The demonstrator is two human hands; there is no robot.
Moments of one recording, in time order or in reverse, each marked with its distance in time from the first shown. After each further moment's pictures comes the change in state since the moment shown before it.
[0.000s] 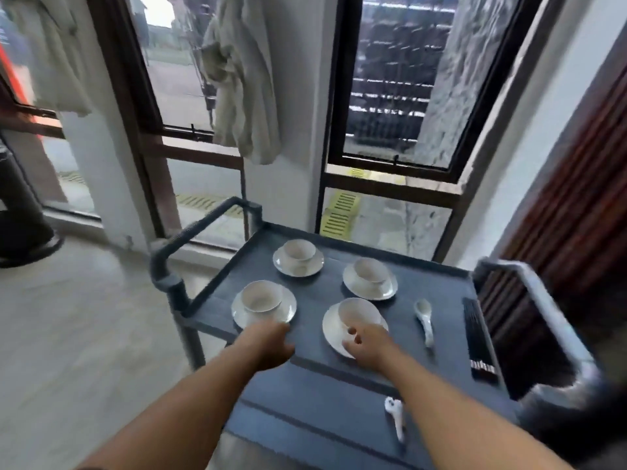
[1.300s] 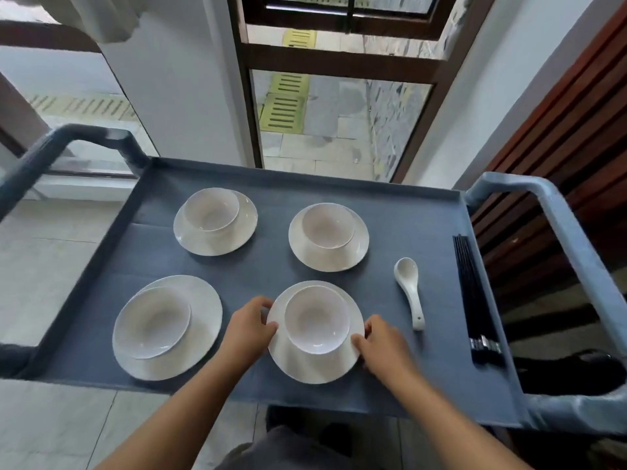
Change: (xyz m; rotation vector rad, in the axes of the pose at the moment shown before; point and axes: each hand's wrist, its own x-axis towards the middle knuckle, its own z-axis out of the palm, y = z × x) left_hand 0.212 0.048 0.084 -0.608 -0.097 -0.173; right_hand 0.106 0.126 0.024 0.321 0.029 0.452
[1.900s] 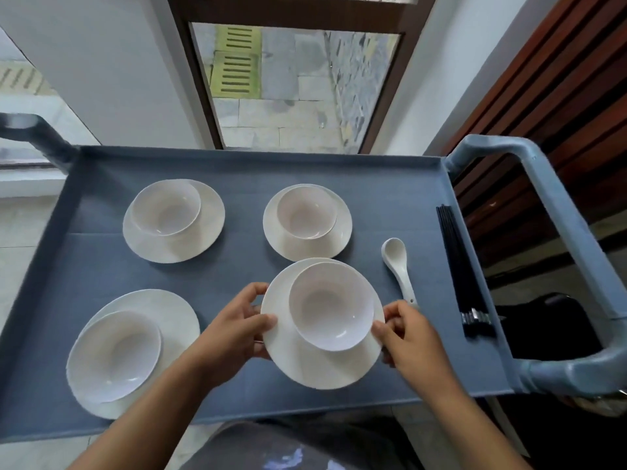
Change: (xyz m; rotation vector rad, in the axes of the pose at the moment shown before) left_hand 0.002 0.030 -0.034 -0.843 -0.636 -0.046; right_hand -0.041 -0.002 -0.039 0.479 0.124 -0.042
